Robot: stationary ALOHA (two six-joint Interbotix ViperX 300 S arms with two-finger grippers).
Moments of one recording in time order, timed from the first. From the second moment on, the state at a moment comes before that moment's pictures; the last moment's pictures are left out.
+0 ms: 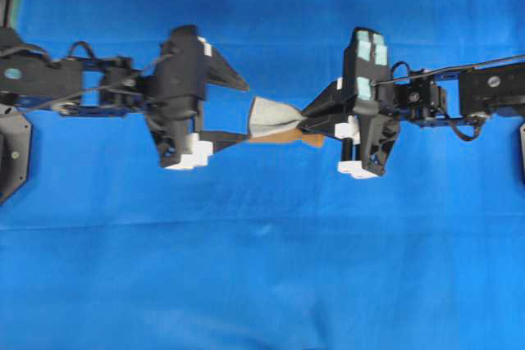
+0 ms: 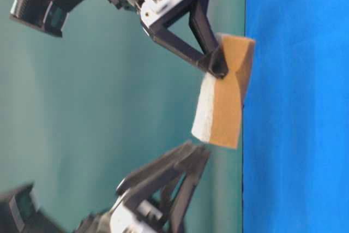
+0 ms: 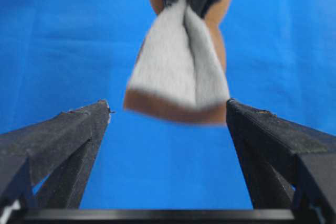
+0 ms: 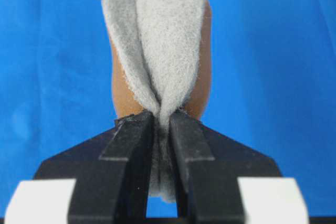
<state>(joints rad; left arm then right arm) 0.06 -0.23 0.77 -0.03 -0.07 0.09 -0.06 -0.16 0.75 -0.02 -0.02 0.10</state>
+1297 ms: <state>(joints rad) 0.05 -0.47 0.96 -0.03 -0.20 0.09 -0.04 0.13 0.77 -0.02 -0.12 0.10</state>
